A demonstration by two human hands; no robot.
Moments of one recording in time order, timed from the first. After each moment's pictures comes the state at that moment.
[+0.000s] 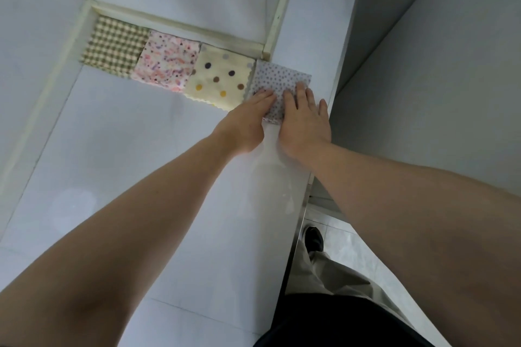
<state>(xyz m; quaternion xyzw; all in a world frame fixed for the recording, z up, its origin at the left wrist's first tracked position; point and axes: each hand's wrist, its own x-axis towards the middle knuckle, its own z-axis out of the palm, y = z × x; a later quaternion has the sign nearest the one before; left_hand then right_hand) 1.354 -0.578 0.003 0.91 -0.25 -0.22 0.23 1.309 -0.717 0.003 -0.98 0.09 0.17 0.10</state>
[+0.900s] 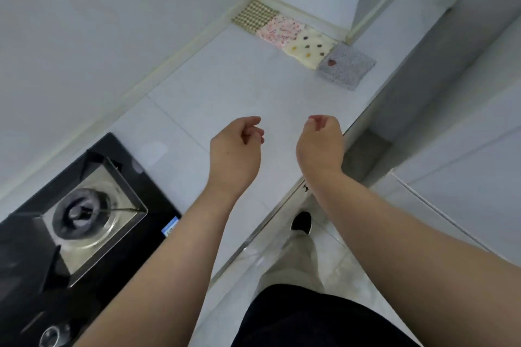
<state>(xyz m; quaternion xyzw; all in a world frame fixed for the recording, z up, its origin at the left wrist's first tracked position) 1.003 -0.524 0.140 0.83 0.22 0.07 0.50 1.054 -0.648 0.118 -0.79 0.20 0.04 0.57</state>
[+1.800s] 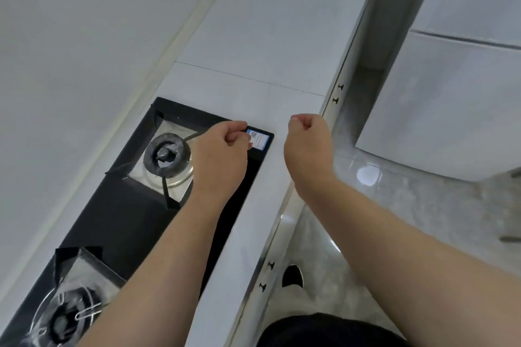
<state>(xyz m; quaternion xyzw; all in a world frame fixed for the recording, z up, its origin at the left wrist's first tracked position) 0.729 -0.347 0.163 0.88 0.14 0.01 0.45 0.735 -0.475 0.149 -0.67 0.31 0.03 0.67</state>
